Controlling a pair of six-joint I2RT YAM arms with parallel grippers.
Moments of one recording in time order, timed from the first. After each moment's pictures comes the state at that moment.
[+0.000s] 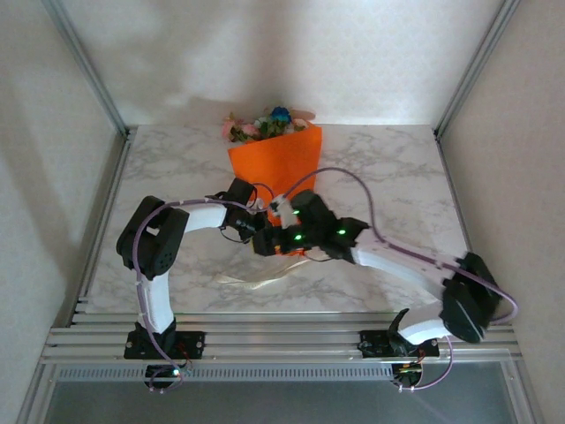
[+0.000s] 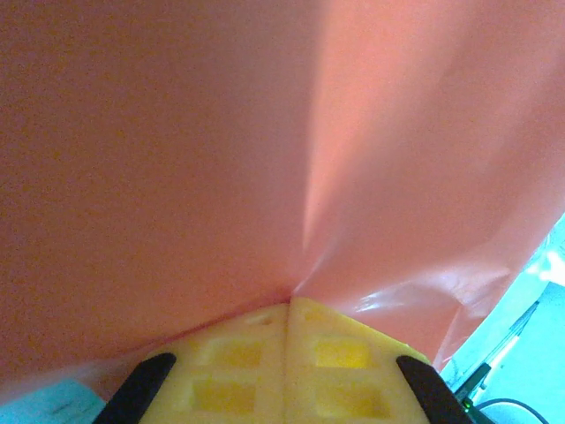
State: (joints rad) left arm -0.44 1.95 1.08 -0.27 0.56 -0.79; right arm 0.88 1.36 0.98 -0.24 -0.43 0.63
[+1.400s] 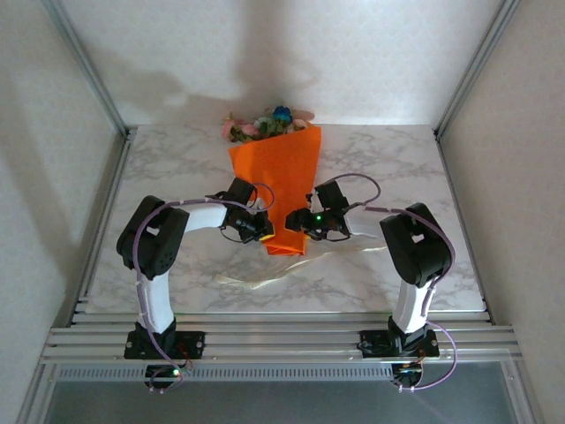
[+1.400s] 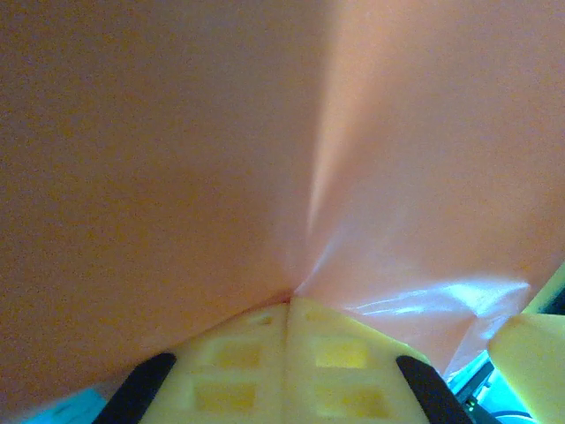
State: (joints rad) left arm -0.44 1.95 1.09 -0.27 0.56 -0.77; right arm 0.53 1.85 0.98 -0.08 -0.54 0.70
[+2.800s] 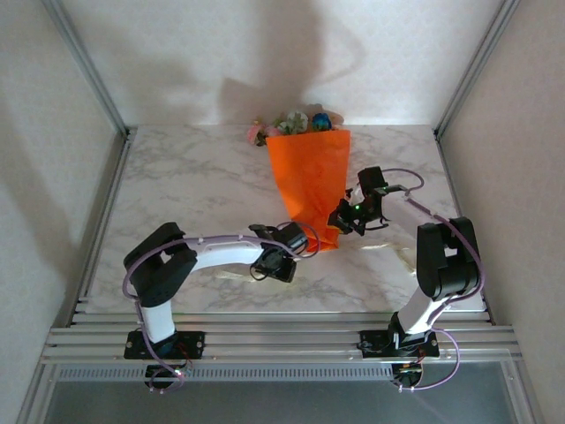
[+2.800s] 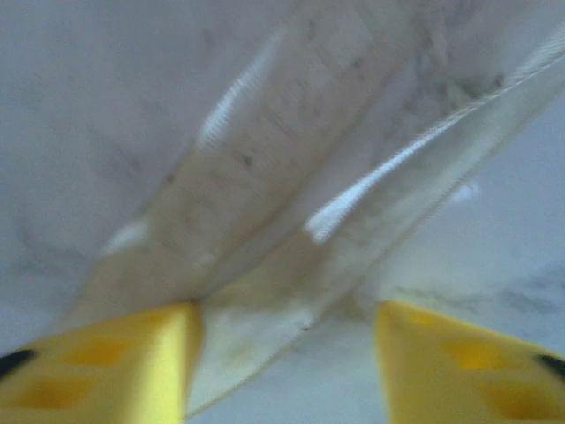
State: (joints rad) left arm -0.94 1.84 1.13 -0.66 -0.06 -0.66; right arm 0.25 1.67 1.05 -0.63 -0.63 0.58
